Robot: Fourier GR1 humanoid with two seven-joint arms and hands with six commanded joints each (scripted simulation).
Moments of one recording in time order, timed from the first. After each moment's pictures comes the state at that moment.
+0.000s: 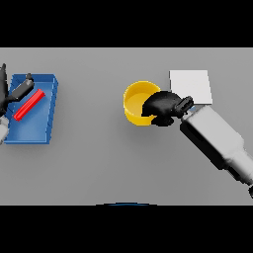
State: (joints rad) left arm -0.55 0.79 -0.55 -1.11 0.07 0.39 0.48; right arm -0.74 -0.43 0.63 -1.24 0.78 0.62 -0.14
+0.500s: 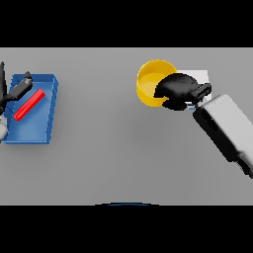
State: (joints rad) left arm -0.55 0.80 -0.54 -1.14 0.07 0.39 0.49; right arm -0.78 -0.48 0.52 -1.22 0.76 0.59 -0.11
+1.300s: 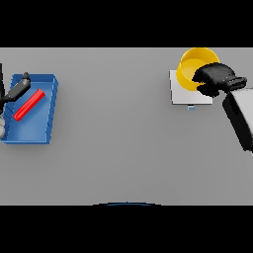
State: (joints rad) left arm -0.53 0.82 -0.53 -1.15 0.07 0.39 0.49; right arm -0.84 -0.54 0.39 -0.75 0.84 0.32 -0.22
